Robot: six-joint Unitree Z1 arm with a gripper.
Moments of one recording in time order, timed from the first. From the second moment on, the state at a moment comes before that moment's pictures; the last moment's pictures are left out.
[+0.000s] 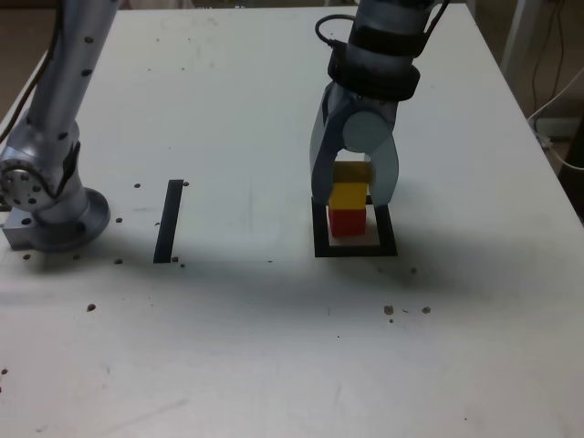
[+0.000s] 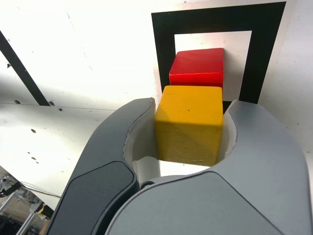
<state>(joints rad) 0.01 2.13 -1.75 1.44 -0.14 0.06</state>
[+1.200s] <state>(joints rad) 0.11 2.02 -1.72 1.45 0.04 0.09</state>
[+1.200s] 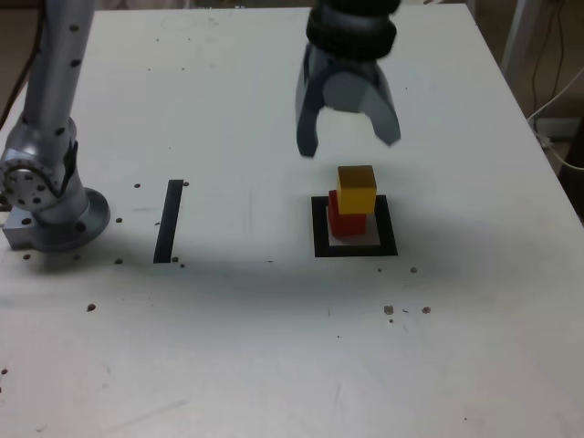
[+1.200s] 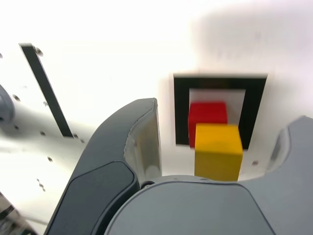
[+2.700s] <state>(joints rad) 0.60 2.44 -2.24 1.59 0.03 0.82</state>
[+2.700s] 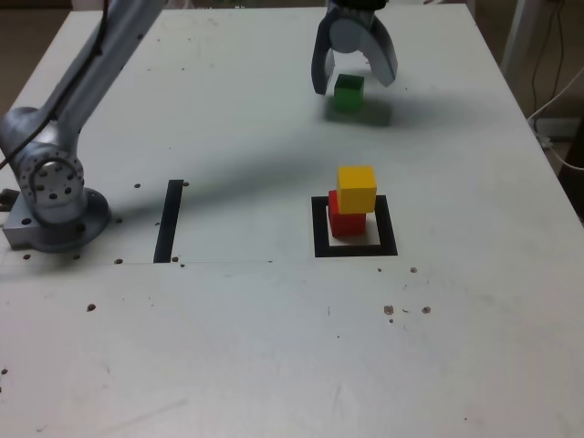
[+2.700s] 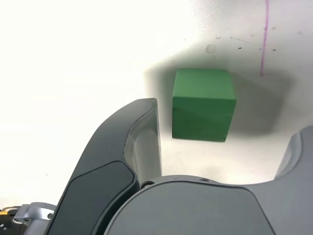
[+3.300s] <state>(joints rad) 0.60 2.48 -2.26 1.59 0.02 0.82</state>
